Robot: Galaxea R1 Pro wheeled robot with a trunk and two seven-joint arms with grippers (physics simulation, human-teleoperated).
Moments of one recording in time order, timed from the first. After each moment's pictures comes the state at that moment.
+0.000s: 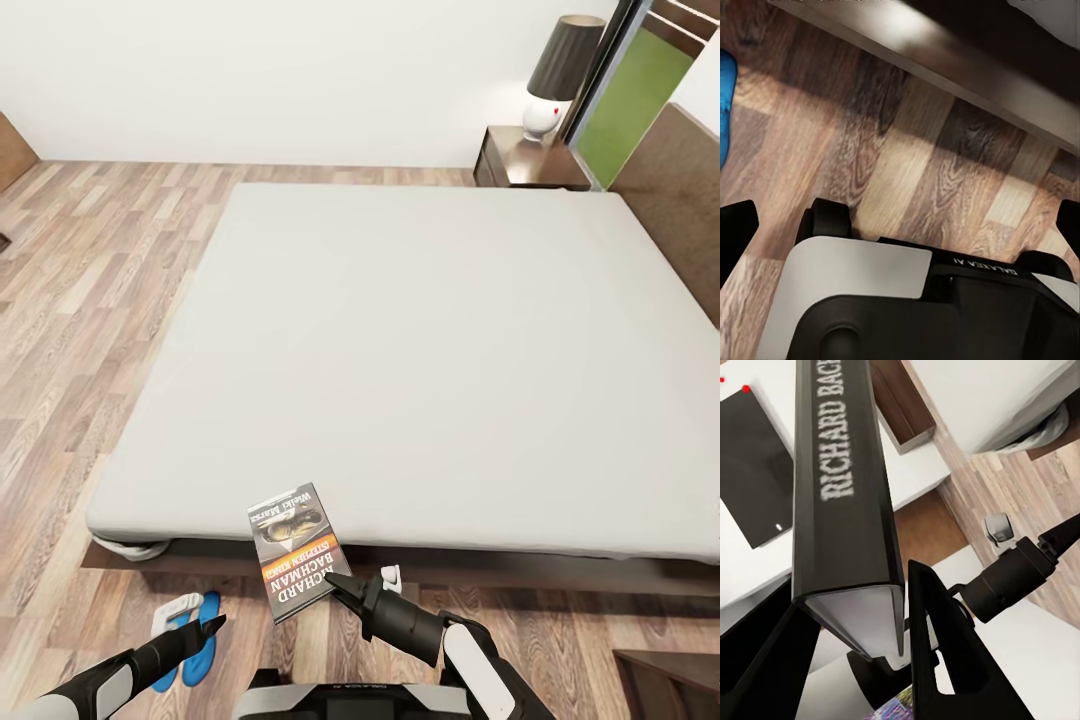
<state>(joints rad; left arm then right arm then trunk) -0.62 0.24 0.03 -0.02 0.39 -0.02 -0.51 -0.36 0.08 0.29 -0.83 -1.05 0.72 0.71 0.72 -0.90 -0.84</state>
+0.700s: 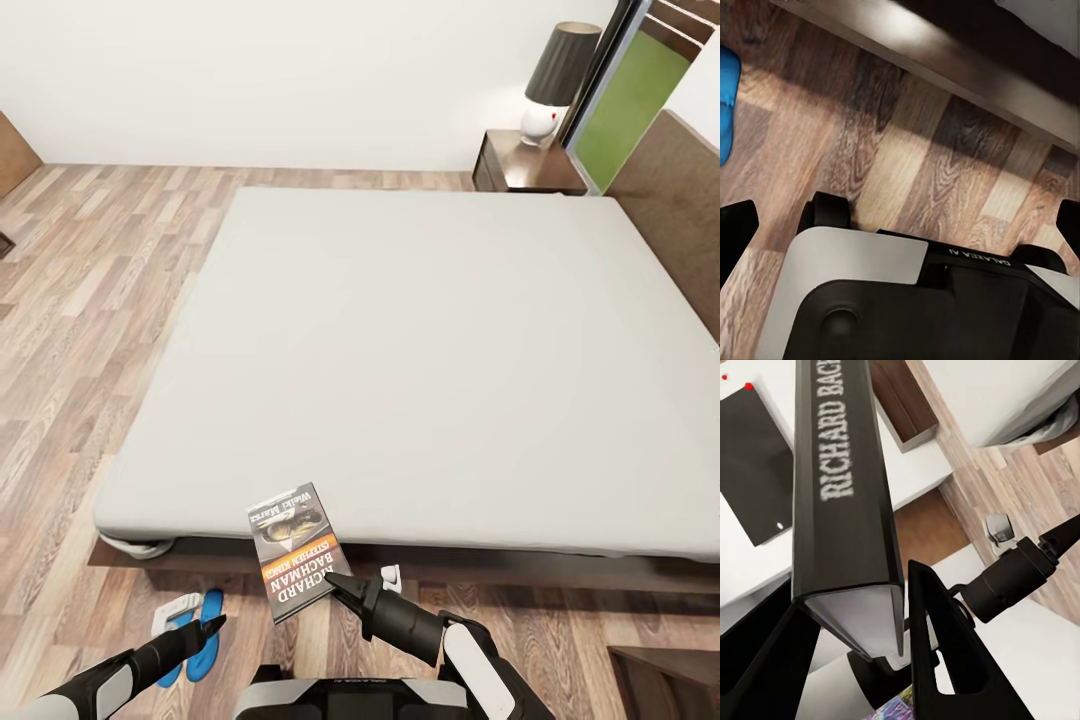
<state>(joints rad) -0.62 0.24 0.03 -0.02 0.39 -0.02 -0.51 -0.36 0.08 0.29 -0.83 -1.05 0.72 0.71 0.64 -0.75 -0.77</state>
